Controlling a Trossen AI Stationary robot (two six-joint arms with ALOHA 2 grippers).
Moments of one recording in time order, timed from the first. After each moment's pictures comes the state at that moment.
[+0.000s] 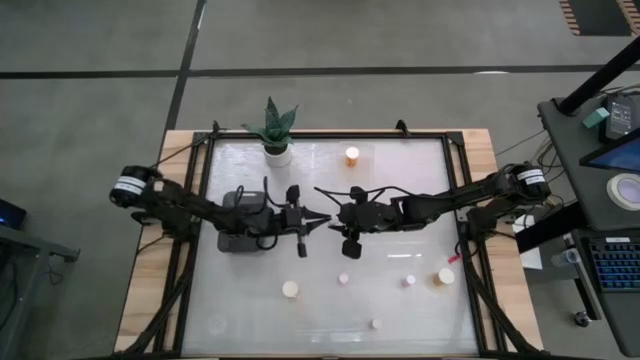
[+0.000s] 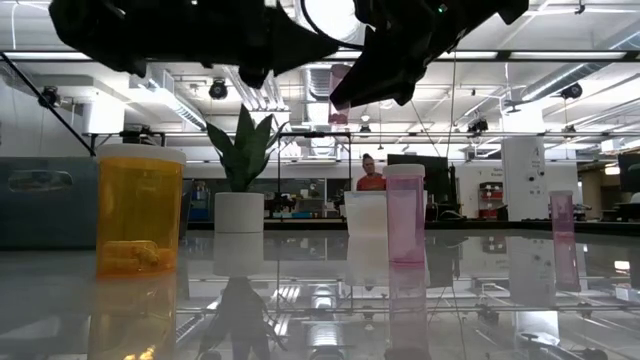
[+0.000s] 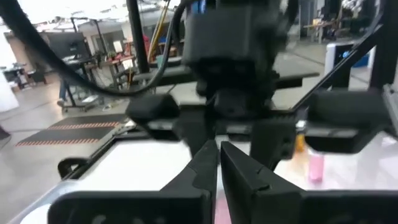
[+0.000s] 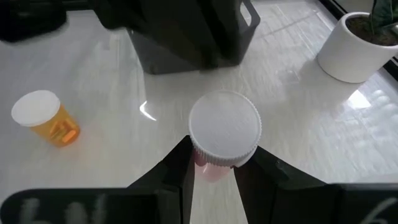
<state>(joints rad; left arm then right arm) -0.16 1.55 0.67 0.94 -0.32 0.13 0.14 1.57 1.01 -0.04 0.23 0.15</state>
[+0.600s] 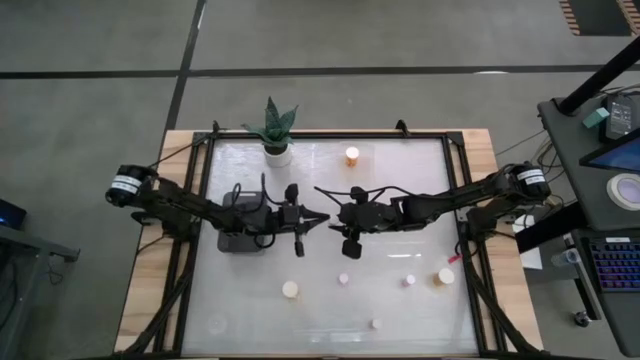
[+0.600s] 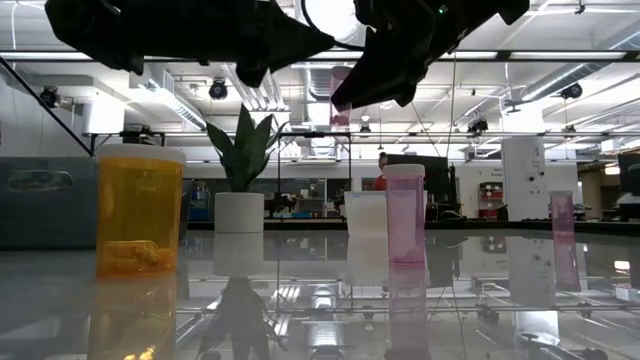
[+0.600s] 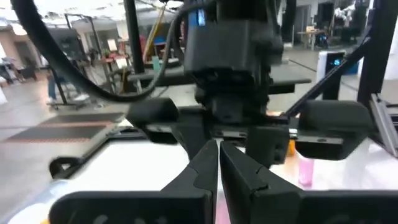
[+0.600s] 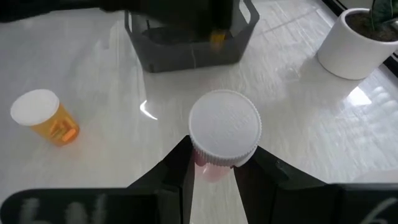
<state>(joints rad) -0.15 1.53 0.65 0.93 -0.29 0.09 0.14 1.57 1.00 -0.05 0.23 0.16</state>
